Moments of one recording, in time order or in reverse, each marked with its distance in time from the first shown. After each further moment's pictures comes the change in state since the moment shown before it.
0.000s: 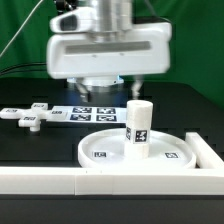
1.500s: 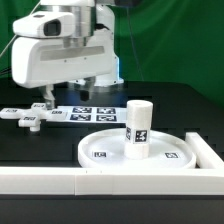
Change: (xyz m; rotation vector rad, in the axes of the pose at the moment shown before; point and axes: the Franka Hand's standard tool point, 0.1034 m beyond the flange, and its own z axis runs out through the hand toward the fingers) arm -0.014 0.060 0.010 -0.079 -0.022 -0.824
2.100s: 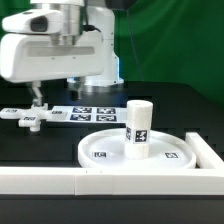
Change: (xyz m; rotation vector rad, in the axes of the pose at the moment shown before) arm -0.050 0.010 0.004 -0.050 0.014 0.065
